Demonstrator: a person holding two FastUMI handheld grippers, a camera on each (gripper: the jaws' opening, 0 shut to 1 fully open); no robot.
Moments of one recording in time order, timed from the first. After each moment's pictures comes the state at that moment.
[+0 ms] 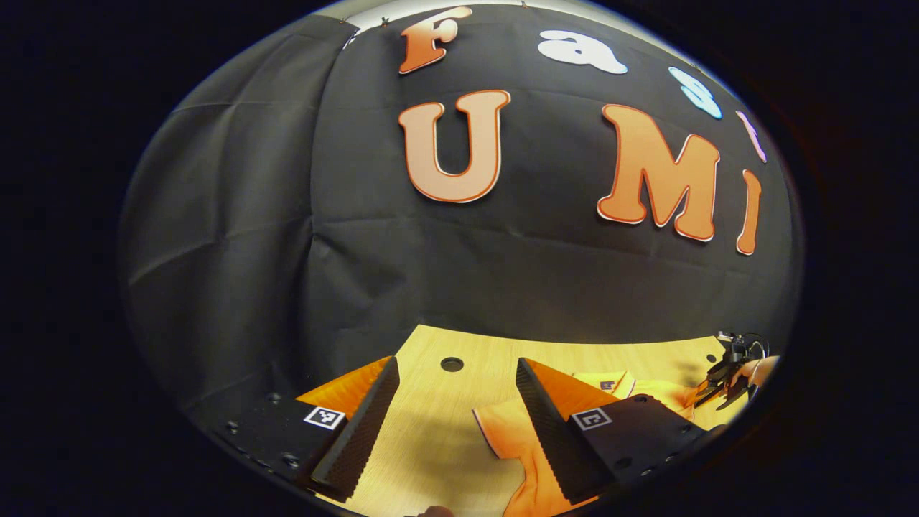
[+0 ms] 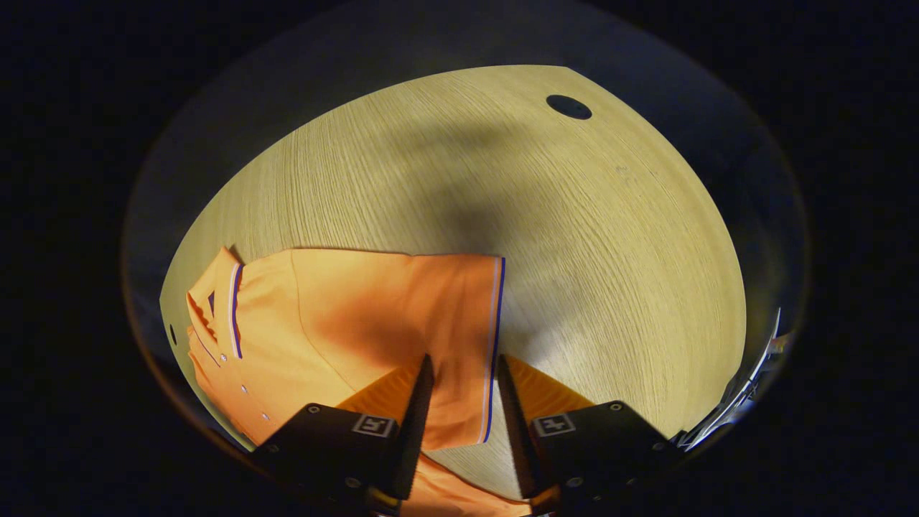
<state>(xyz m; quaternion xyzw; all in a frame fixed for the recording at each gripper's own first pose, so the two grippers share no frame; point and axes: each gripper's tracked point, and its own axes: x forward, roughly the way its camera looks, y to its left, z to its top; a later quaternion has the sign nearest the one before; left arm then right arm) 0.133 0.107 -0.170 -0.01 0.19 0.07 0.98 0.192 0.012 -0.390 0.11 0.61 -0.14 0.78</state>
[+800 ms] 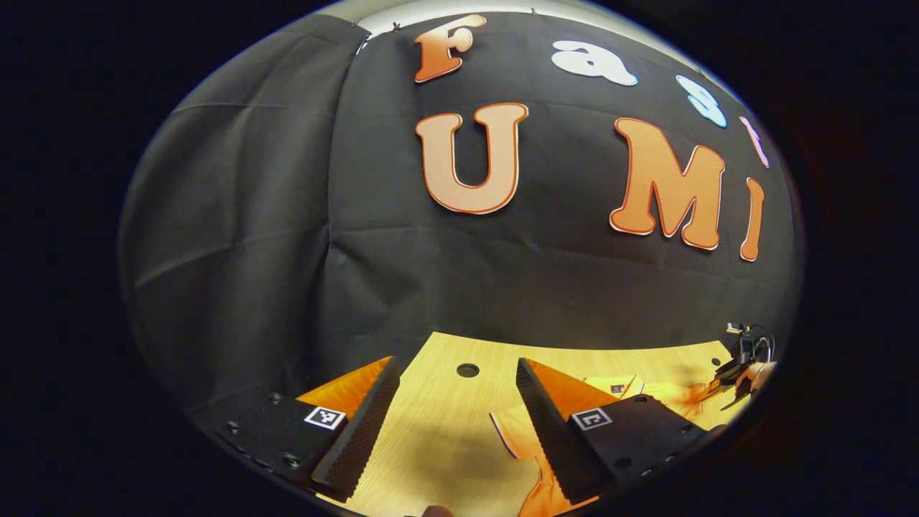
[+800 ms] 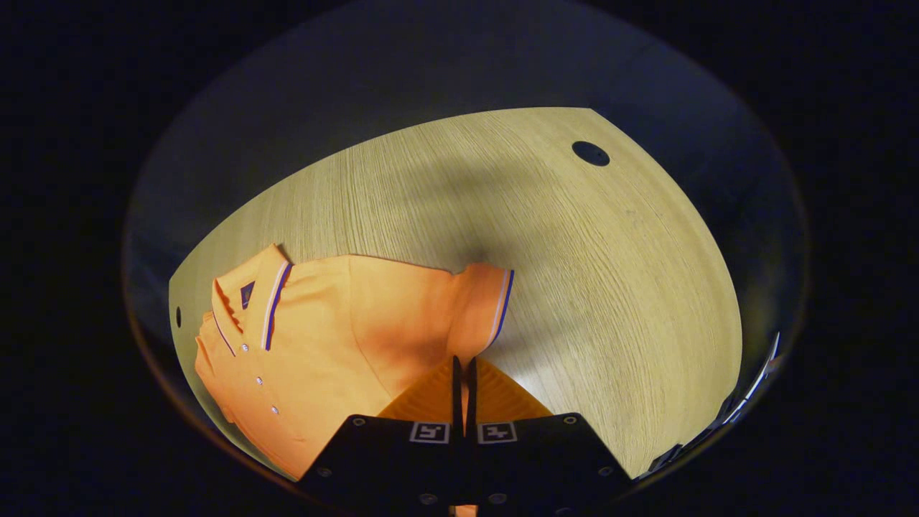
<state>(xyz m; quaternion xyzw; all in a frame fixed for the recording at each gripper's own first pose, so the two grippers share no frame) 0.119 0.134 -0.155 -0.01 0.17 0.07 0.98 0.204 0.035 -0.349 0.07 0.53 -0.11 0.84</state>
